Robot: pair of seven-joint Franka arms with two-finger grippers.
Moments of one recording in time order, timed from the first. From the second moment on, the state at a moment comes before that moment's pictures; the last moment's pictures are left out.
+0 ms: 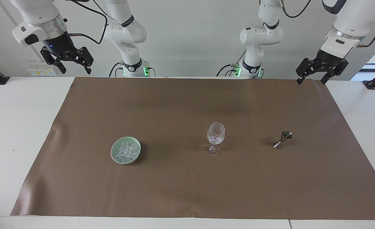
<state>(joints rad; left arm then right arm) 0.02 -0.06 -0.06 -1.57 -0.02 1.54 -0.01 -0.06 -0.05 -0.02 -1.51 -0.01 1.43 -0.05</state>
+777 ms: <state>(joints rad) 0.02 -0.06 -0.06 -1.57 -0.02 1.54 -0.01 -0.04 -0.05 -0.02 -1.51 -0.01 1.43 -0.05</state>
